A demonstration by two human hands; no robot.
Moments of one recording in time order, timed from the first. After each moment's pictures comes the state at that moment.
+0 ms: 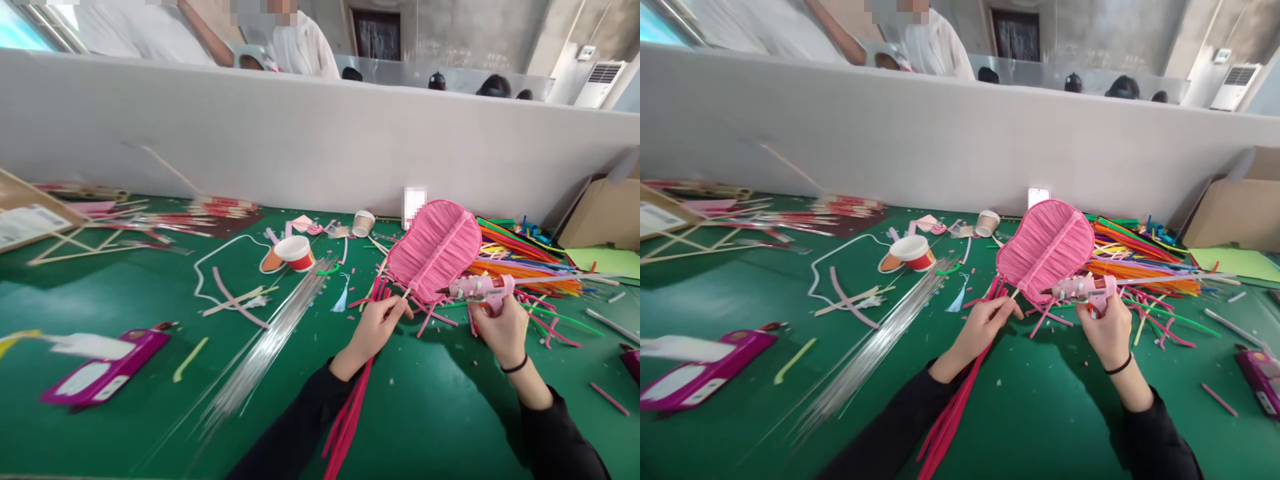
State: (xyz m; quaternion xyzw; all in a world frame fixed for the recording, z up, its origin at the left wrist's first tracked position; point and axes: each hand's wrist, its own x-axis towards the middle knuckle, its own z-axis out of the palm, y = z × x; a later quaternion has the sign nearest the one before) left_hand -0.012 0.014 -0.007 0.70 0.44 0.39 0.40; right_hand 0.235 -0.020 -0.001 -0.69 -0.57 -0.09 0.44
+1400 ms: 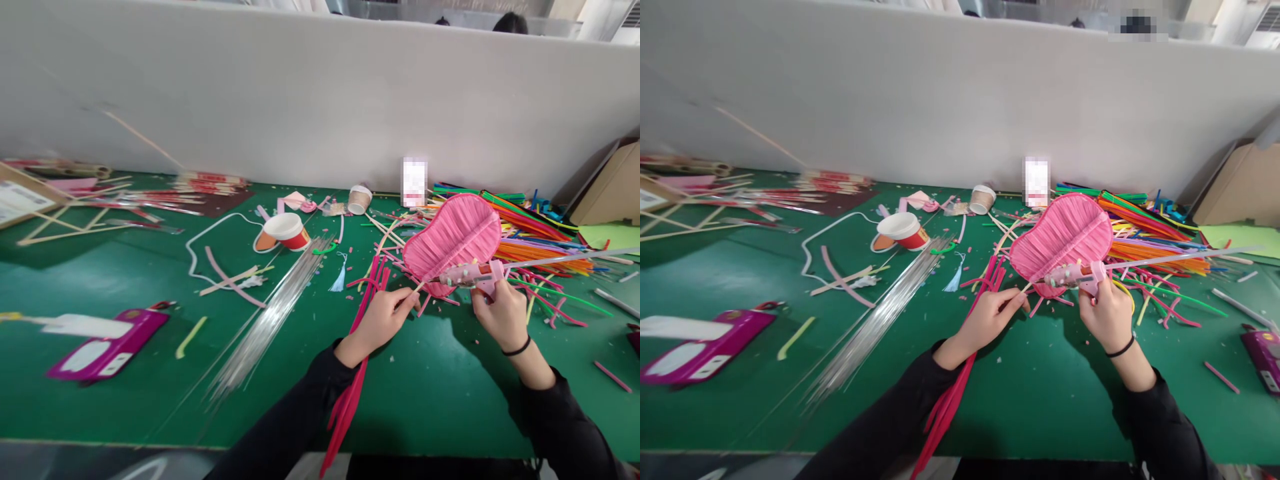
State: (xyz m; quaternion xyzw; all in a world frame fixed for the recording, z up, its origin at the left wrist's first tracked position) left_hand 0.001 0.002 -0.014 0.74 0.43 0.34 0.39; right_hand 0.243 -0.022 -0.019 -0.63 -0.67 -0.17 0.36
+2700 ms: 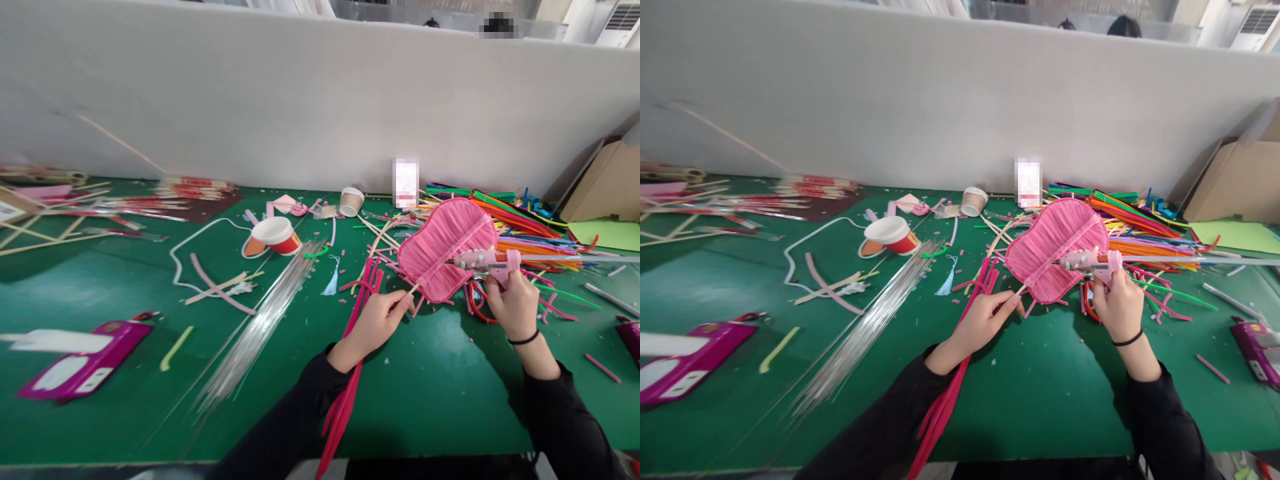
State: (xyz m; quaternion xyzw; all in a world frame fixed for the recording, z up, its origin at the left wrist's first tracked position) left_hand 0.001 0.001 -0.012 0.76 0.43 0.31 0.39; right_hand 0.270 -0.016 -0.013 -0.64 -0.63 -0.24 0.37
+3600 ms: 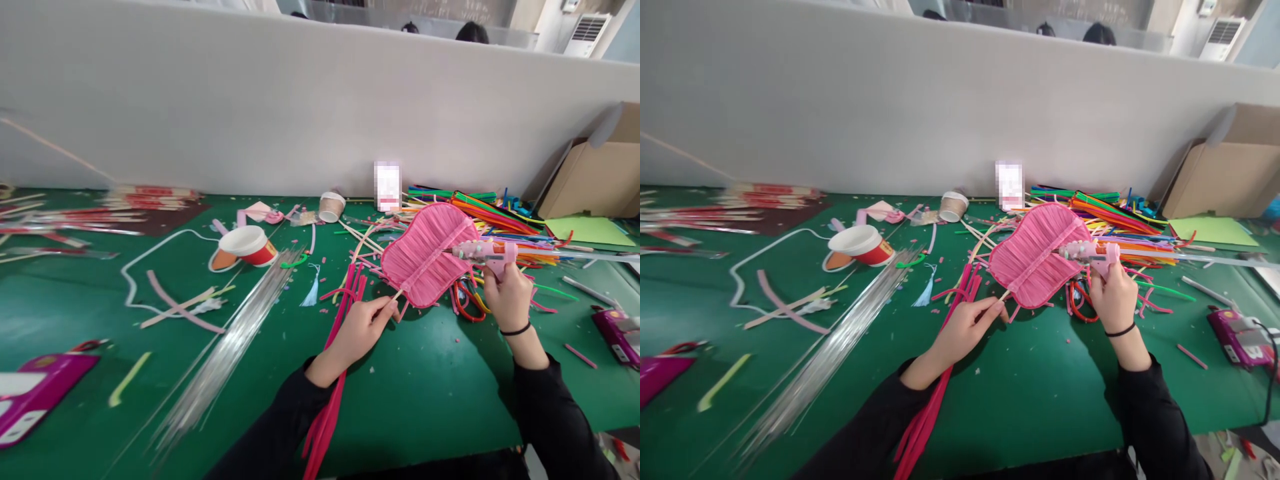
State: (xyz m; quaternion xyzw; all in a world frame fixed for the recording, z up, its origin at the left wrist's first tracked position) left_hand -0.001 0.002 -0.013 0.76 0.44 0.28 0.39; right_hand 0.287 -0.013 -0.009 -0.67 -0.59 -0.25 0.37
